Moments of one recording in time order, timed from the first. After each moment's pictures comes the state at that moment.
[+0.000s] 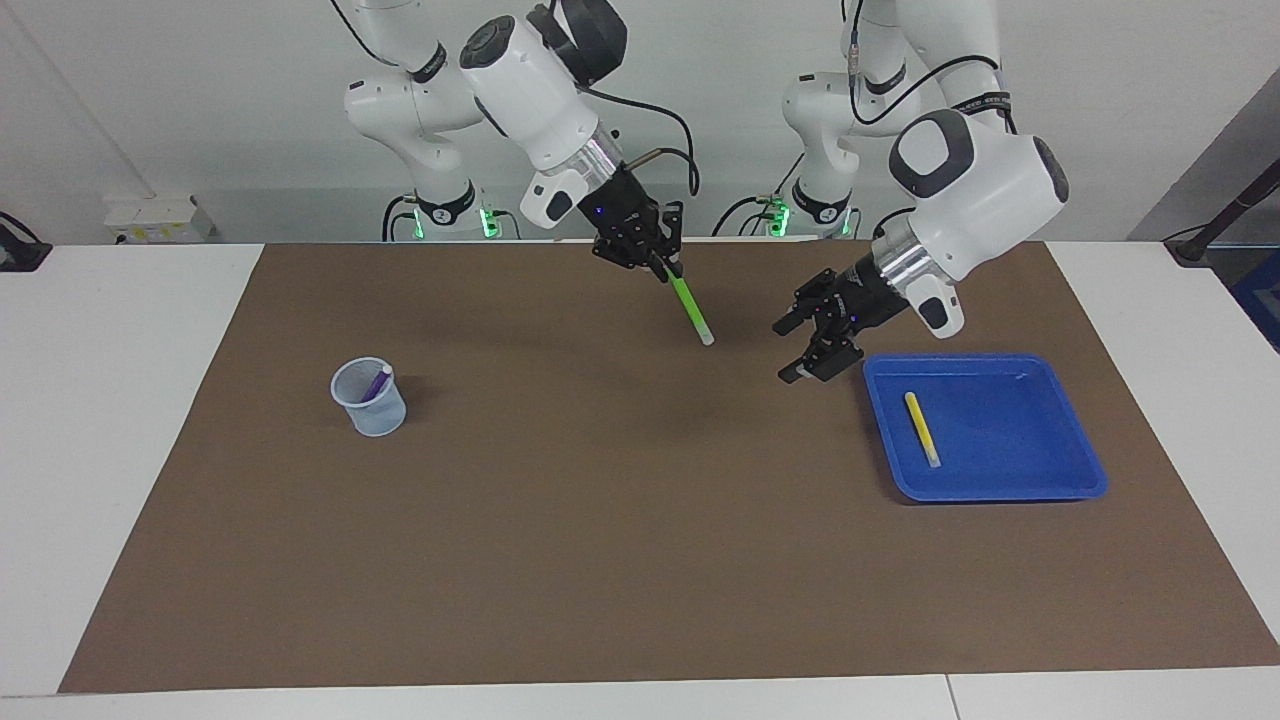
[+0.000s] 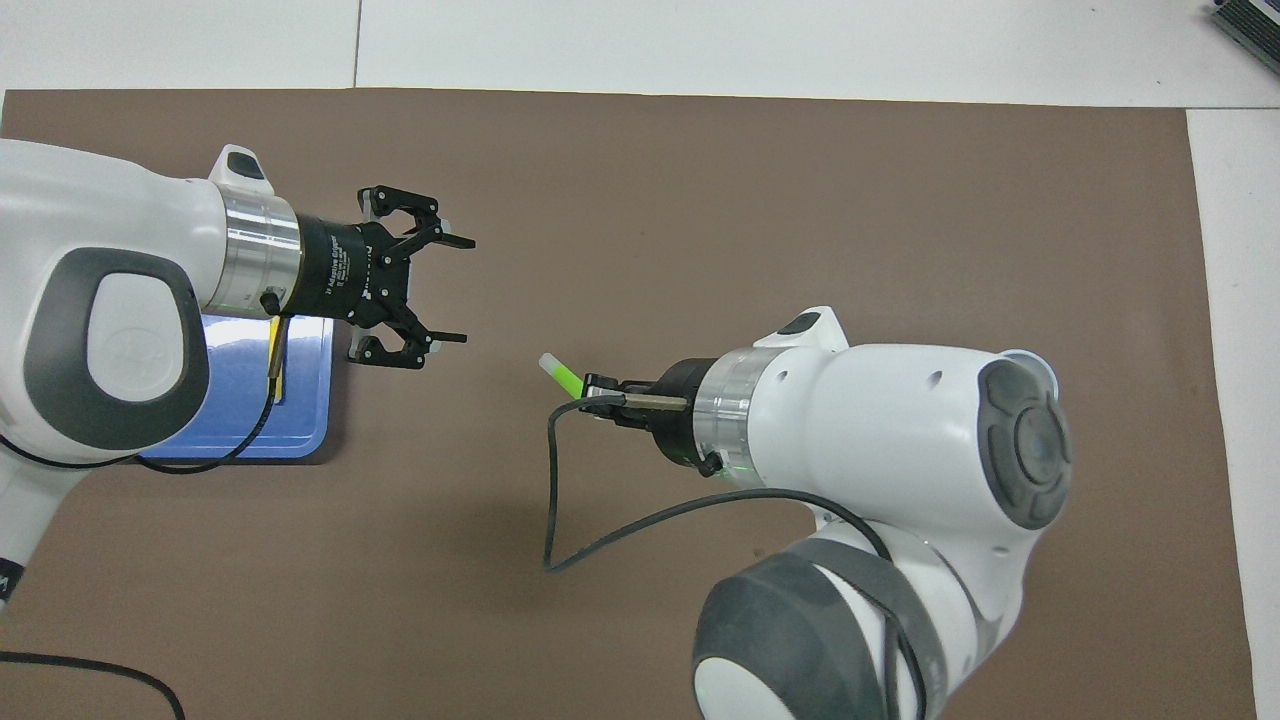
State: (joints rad) left arm -0.21 0.09 -0.07 -1.83 -0.72 2.04 -1.34; right arm 0.24 -0.01 0.37 -1.93 0.55 2.34 0.51
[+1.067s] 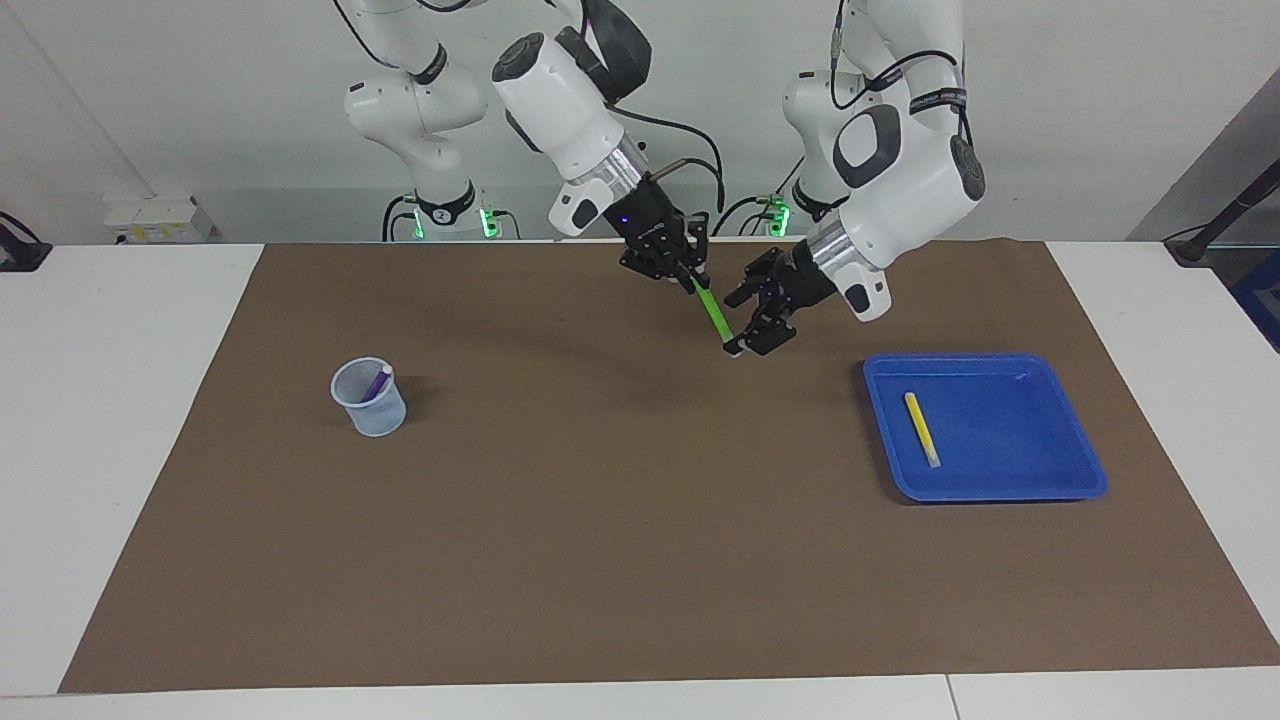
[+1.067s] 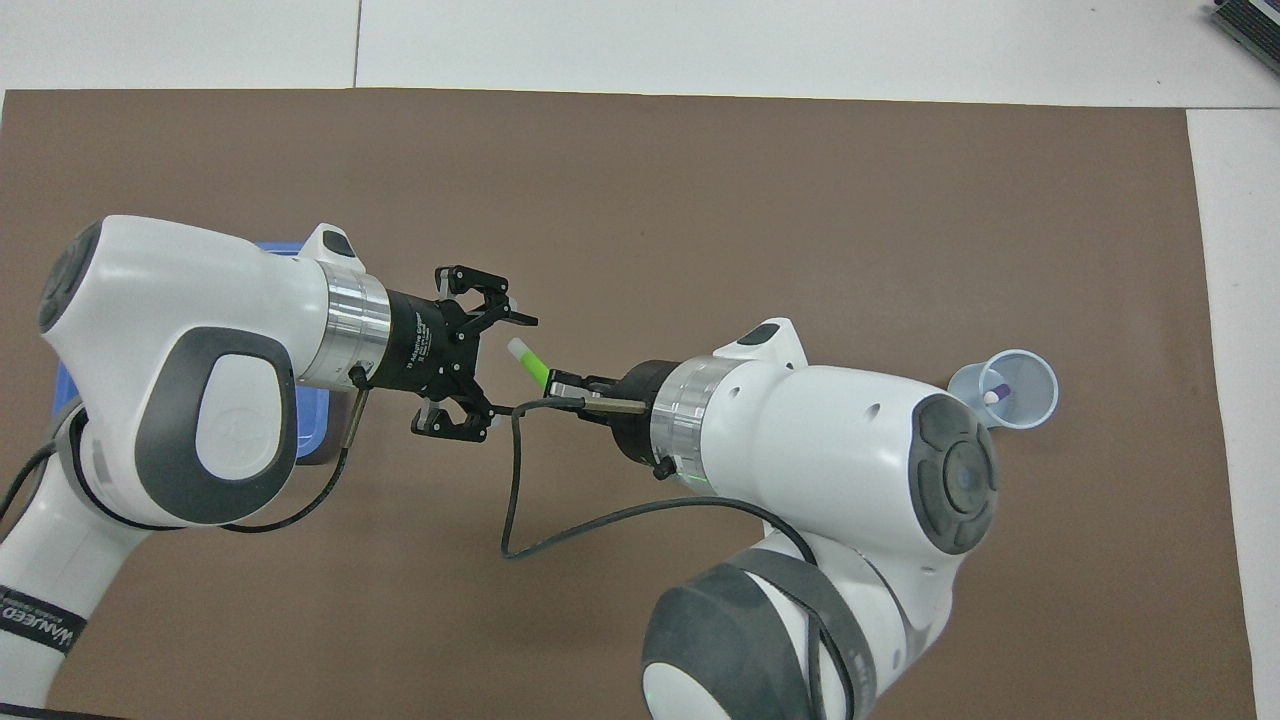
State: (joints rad) left arm -0.31 0.02 -0.07 -1.96 -0.72 2.05 -1.40; right arm 0.28 0.02 0.37 -1.94 0.55 2.45 0.53
